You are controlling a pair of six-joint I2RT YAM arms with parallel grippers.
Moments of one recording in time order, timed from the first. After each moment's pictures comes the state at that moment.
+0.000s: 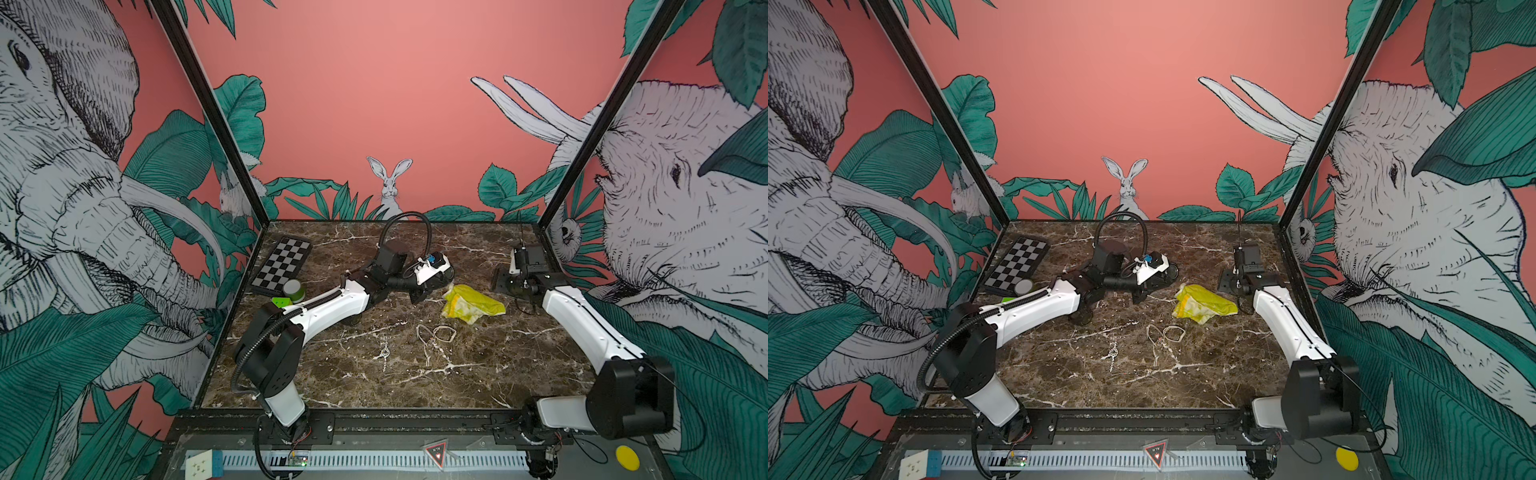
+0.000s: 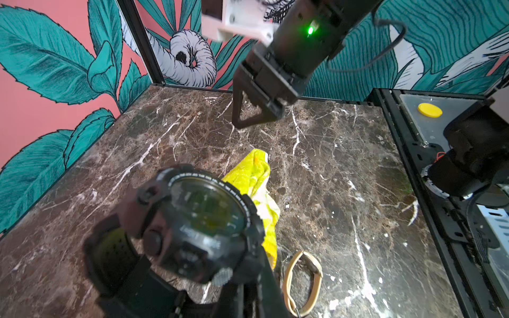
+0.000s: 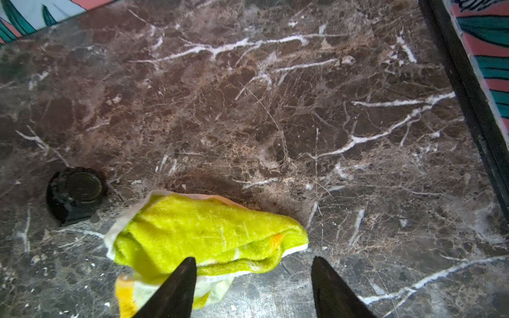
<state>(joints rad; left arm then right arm) -0.75 1.66 1.20 -0.01 0.60 0.35 0.13 1.34 1.03 -0.61 0.06 0.34</state>
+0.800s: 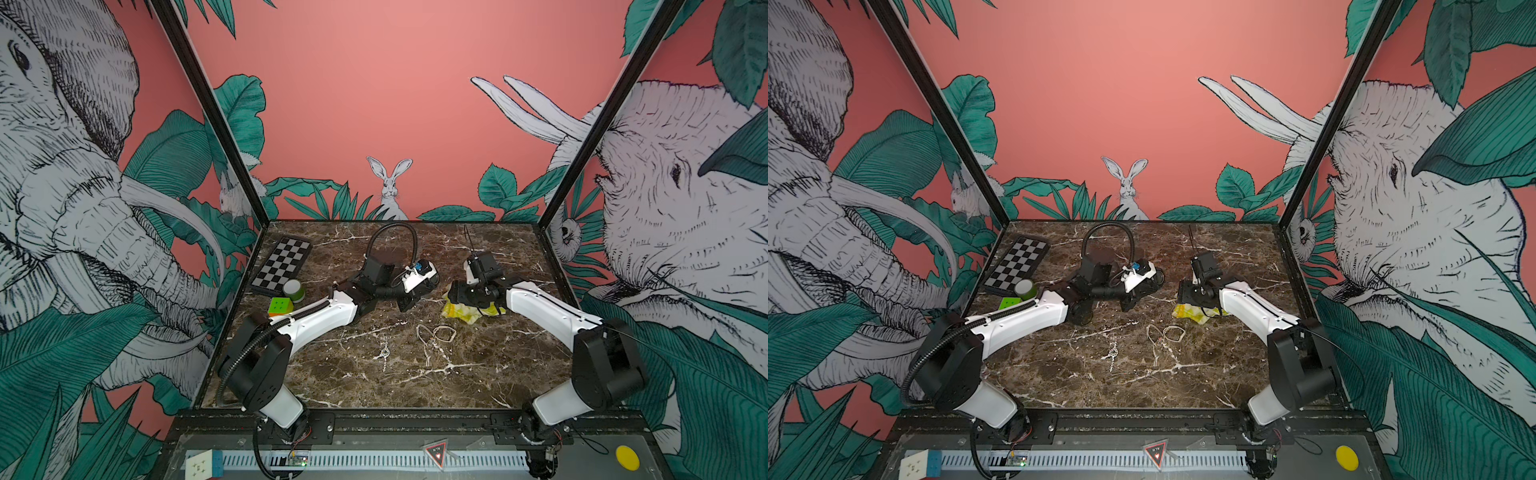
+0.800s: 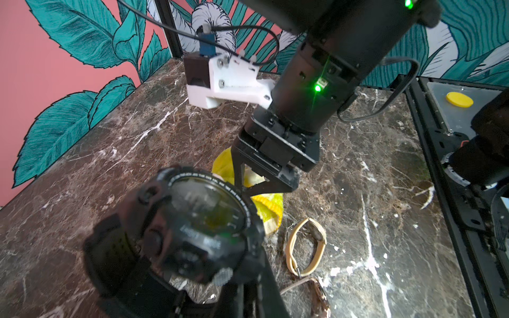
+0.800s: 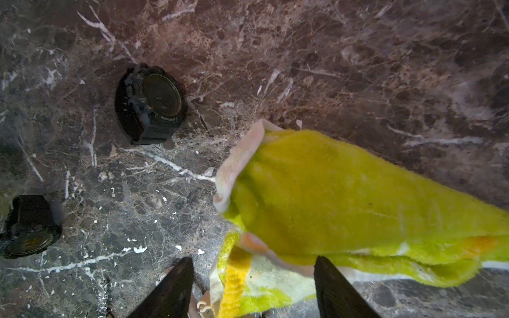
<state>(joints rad) -0.72 1.56 1.03 0.04 0.53 0.32 0.41 1.55 1.03 -0.53 -0.07 0.46</state>
